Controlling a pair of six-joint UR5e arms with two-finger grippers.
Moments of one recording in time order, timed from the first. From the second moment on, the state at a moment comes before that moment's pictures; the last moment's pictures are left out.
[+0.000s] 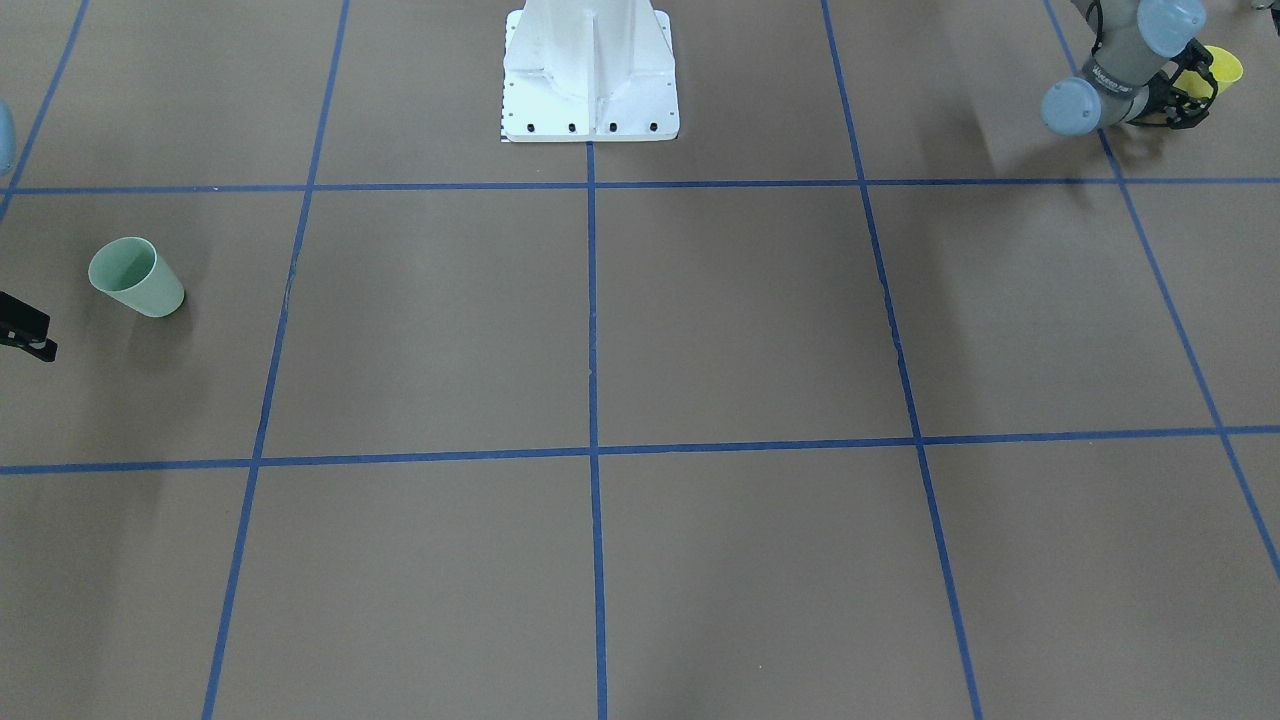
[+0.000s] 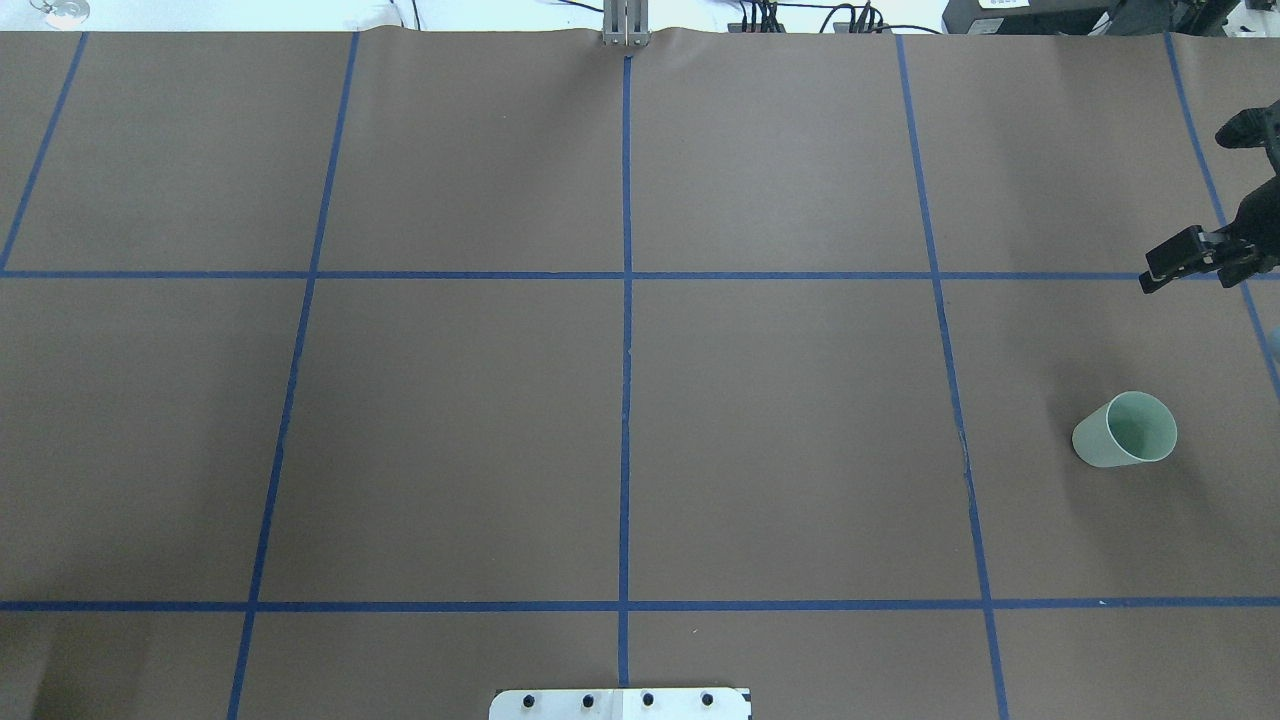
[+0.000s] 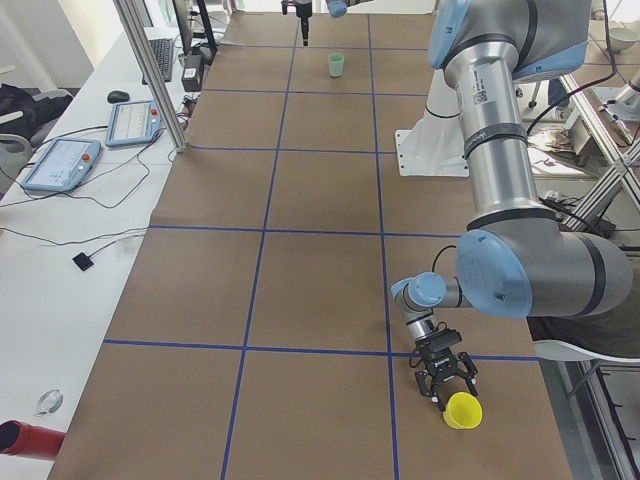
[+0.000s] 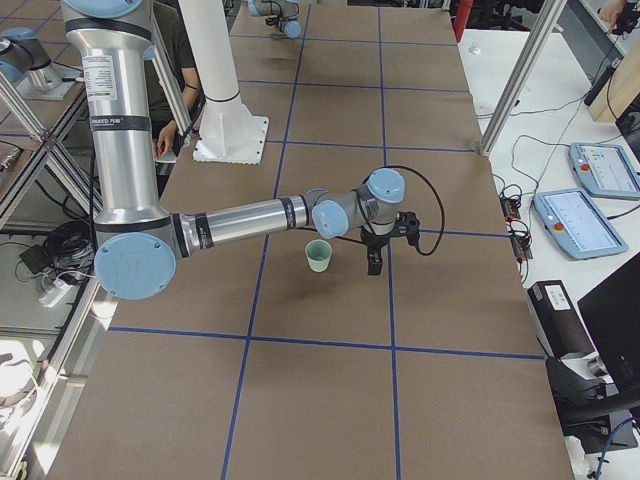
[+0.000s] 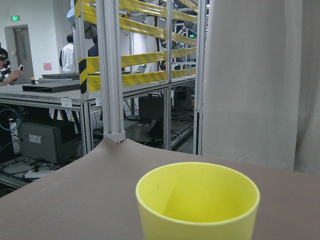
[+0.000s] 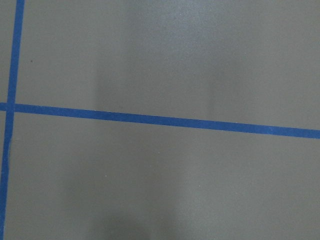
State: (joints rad) left arm -0.12 -1.10 -1.66 -1.41 -1.92 -3.11; right arm 1.19 -1.50 1.70 -1.40 2.29 0.44
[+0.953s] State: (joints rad) left arm -0.09 -1.06 -1.60 -1.49 -1.91 -3.07; right arm 1.19 -1.51 1.71 -1.40 2.30 0.44
